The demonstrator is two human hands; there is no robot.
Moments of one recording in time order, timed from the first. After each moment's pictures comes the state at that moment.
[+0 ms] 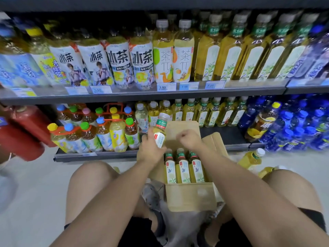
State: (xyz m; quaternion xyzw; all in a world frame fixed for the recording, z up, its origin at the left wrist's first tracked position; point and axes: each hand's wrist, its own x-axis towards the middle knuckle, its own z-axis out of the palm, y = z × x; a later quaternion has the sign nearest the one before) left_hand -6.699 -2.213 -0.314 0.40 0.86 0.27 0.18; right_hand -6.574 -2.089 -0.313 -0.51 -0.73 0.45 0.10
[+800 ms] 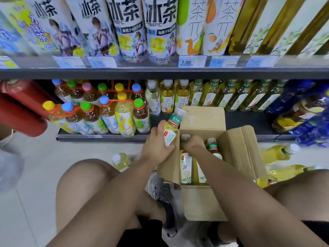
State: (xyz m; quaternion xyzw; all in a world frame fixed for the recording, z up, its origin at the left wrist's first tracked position) left_hand -6.753 -2.203 -0.382 0.44 0.84 0.22 0.22; right_hand -6.639 -2.086 -0.423 -0.63 -0.67 0.38 -0.08
